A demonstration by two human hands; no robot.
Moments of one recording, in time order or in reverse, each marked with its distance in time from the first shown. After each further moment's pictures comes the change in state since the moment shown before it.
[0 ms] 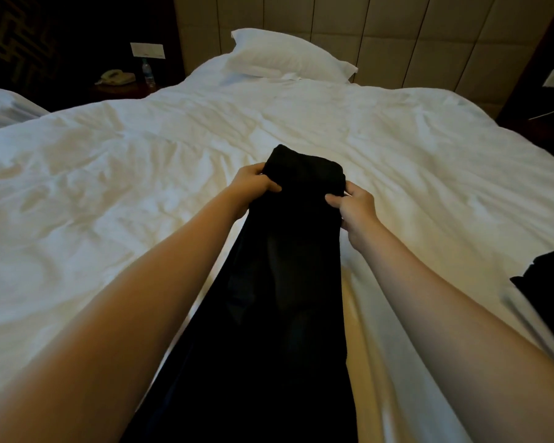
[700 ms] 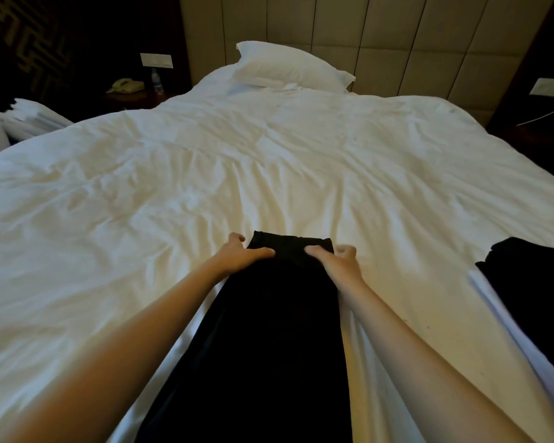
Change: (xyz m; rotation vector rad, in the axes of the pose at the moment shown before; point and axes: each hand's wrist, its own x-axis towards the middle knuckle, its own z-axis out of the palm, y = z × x) left_hand -0.112 -0.053 -0.025 0.374 -0.095 -0.305; right_hand -0.105 0.036 -0.002 -0.270 0.004 0.246
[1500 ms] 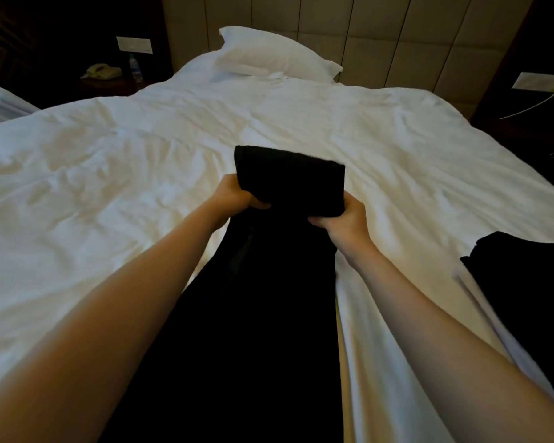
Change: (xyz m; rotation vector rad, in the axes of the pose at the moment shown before) left_hand 0.027 0.073 -0.014 -0.283 0.094 0.353; right_hand 0.028 -0.039 -0.034 0.130 0.014 -0.457
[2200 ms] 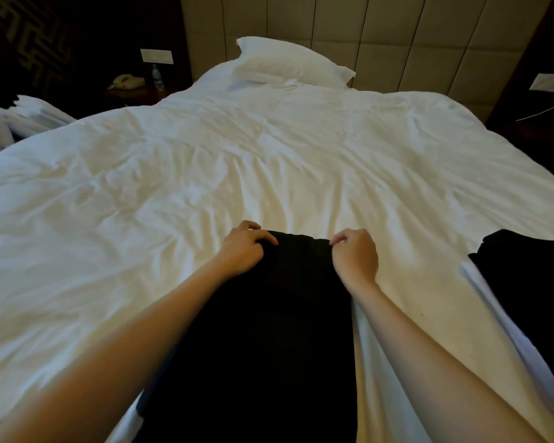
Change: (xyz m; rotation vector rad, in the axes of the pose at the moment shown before) left_hand -0.067 -0.057 -0.001 0.682 -0.038 0.059; right_hand -0.053 0.012 0.018 -0.611 0.201 0.135
